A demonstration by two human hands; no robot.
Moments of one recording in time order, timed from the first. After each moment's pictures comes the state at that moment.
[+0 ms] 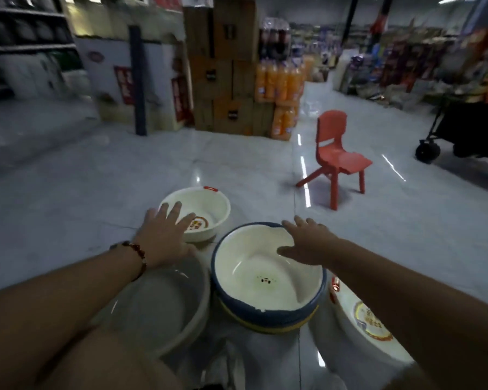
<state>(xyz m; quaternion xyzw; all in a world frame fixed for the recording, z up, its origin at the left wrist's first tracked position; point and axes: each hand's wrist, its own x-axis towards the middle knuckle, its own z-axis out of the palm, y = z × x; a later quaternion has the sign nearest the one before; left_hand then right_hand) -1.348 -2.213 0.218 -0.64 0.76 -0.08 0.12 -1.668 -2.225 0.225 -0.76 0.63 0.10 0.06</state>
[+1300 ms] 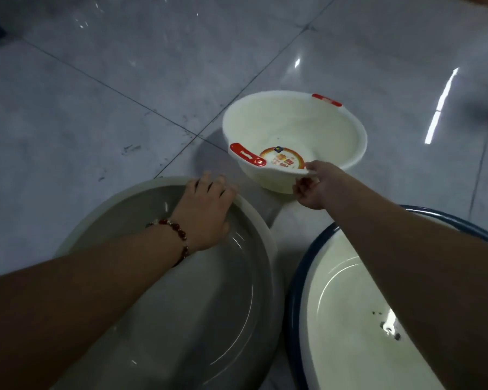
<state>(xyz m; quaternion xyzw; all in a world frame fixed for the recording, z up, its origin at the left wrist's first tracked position) -1.243 -2.419 -0.067 -0.70 0.69 0.05 0.14 -1.422 -2.587 -0.074 -0.11 0.65 -0.22 0.72</state>
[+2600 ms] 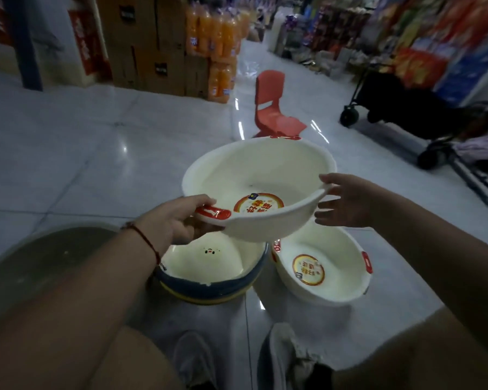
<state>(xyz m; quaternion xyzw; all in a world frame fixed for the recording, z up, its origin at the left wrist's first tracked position) -1.499 -2.241 0.212 -0.53 0.20 0.77 -0.30 -1.801 -2.196 0.281 -0.22 0.71 -0.38 0.55</state>
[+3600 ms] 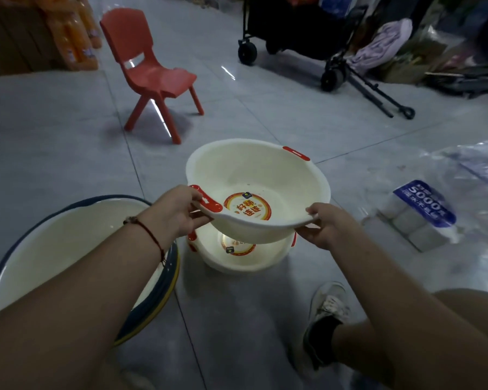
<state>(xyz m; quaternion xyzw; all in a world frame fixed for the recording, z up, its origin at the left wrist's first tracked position) -1.769 -2.264 0.166 -0.53 0.32 0.76 -0.19 -1.983 -2.109 0.149 0.13 0.70 -0.57 0.41</state>
